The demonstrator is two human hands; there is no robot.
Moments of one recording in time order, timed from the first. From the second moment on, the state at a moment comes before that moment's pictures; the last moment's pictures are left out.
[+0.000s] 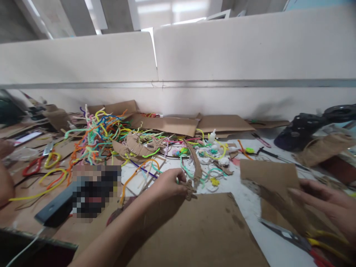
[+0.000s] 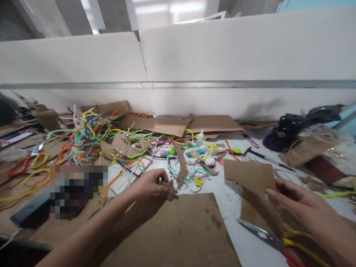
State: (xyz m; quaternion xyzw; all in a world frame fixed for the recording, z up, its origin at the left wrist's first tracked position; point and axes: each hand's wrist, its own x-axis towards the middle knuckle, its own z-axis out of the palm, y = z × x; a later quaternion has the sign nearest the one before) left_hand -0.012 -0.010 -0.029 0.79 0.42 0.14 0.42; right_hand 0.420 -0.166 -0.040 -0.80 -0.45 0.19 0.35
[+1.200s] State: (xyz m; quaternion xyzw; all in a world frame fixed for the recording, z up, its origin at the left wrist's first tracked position) left_hand 0.012 -0.051 -0.048 0.64 0.46 0.29 0.54; right_hand 0.258 -0.138 -0.063 -0.45 -0.42 0.68 0.40
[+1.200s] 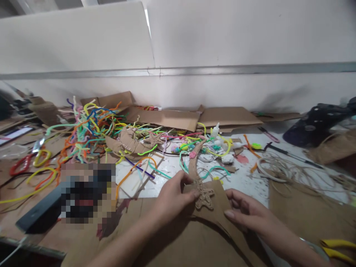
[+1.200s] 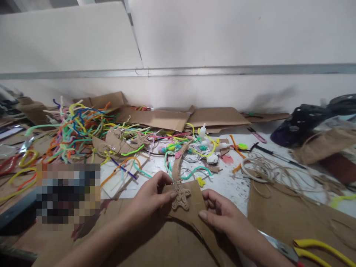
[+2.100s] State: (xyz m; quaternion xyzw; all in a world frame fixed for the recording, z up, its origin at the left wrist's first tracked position) left_hand 0.015 -0.059 -0.045 0.51 0.42 0.26 0.70; right_hand 0.227 -0.119 -0.042 -0.52 -0.35 0.66 0.41
